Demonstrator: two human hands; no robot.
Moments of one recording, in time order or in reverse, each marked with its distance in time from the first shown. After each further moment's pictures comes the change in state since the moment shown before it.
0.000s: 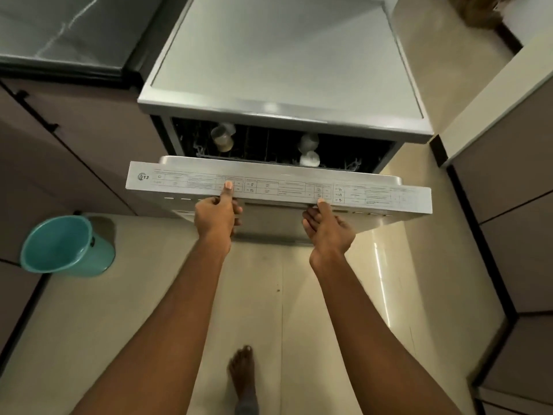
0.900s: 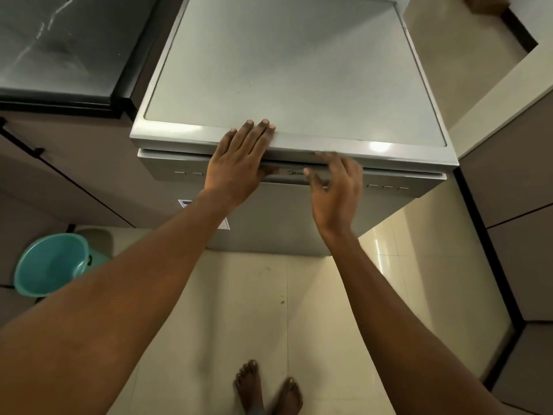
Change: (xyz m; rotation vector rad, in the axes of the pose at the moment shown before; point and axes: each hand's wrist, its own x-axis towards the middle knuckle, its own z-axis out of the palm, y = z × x) left_hand 0.126 0.091 0.058 1.275 -0.108 1.322; right_hand 0.067 -0.044 0.104 -0.979 -0.114 -1.280
